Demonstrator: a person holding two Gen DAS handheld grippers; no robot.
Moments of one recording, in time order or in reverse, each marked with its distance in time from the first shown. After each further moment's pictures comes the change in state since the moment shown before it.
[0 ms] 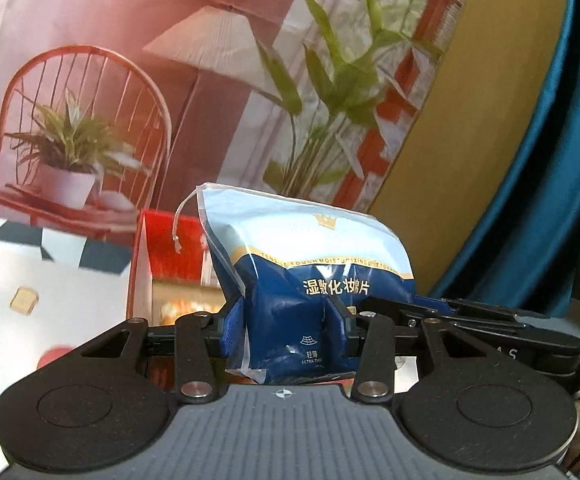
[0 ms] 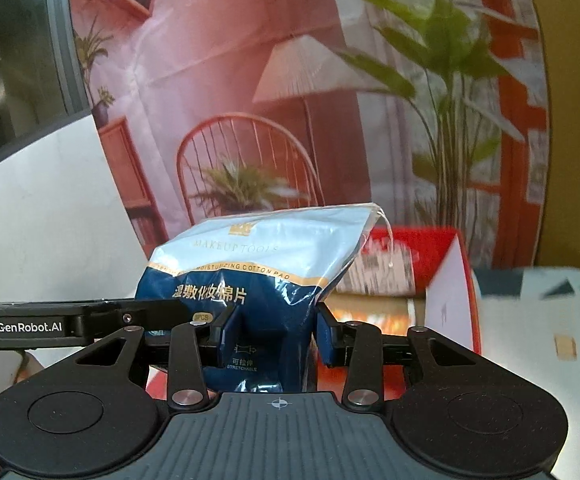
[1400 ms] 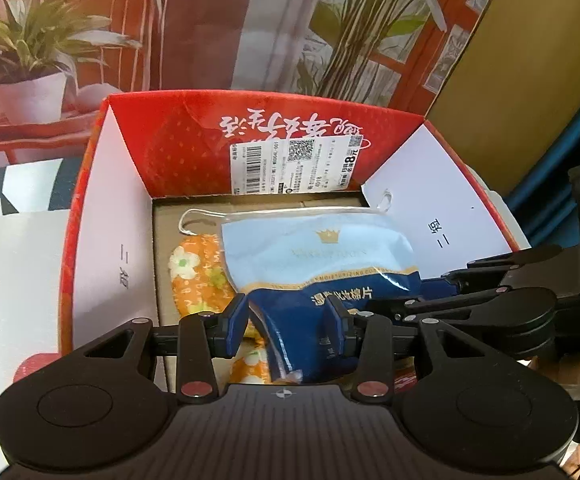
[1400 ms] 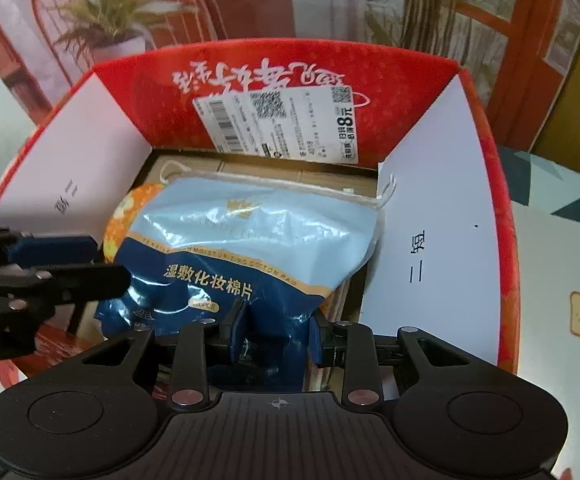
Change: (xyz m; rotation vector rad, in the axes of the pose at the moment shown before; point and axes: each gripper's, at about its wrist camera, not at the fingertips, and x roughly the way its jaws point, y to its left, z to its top) left arm 0.181 0.043 -0.004 0.077 0.436 0.119; right arm 0.208 -0.092 -0.024 0.036 0.594 -0.205
